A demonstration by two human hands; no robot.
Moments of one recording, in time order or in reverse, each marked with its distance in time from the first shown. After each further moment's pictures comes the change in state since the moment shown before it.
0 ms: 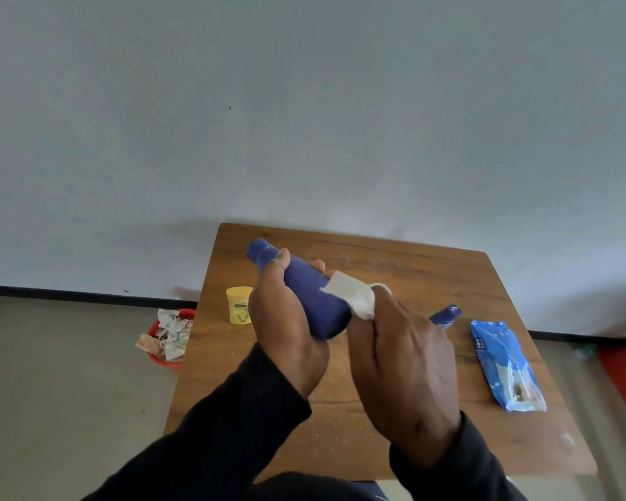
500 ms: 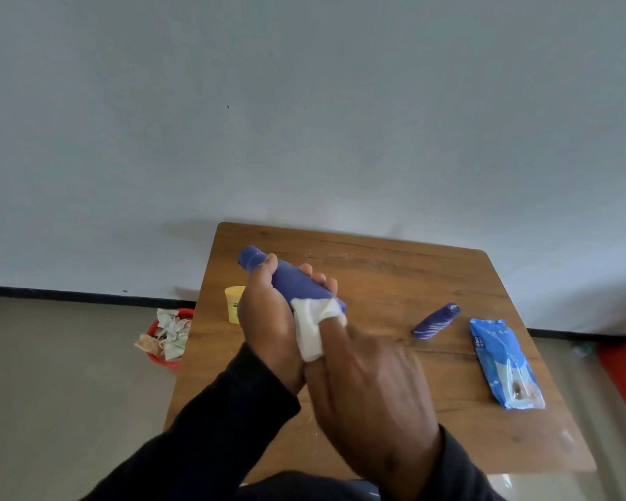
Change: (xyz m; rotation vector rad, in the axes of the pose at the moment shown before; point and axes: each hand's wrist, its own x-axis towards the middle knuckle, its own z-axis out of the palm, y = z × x) left_hand -0.006 0.006 -0.004 -0.074 0.014 -0.075; right_hand -0.011 -0.016 0.001 -0.130 -0.212 -0.149
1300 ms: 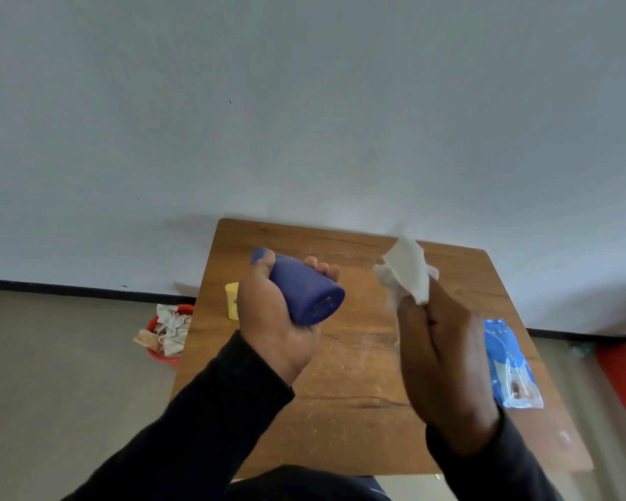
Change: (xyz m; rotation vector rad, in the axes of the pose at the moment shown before) left_hand 0.000 0.012 0.003 0.032 0.002 -0.035; right_hand 0.006 0.046 -0.015 0.441 0.343 0.135
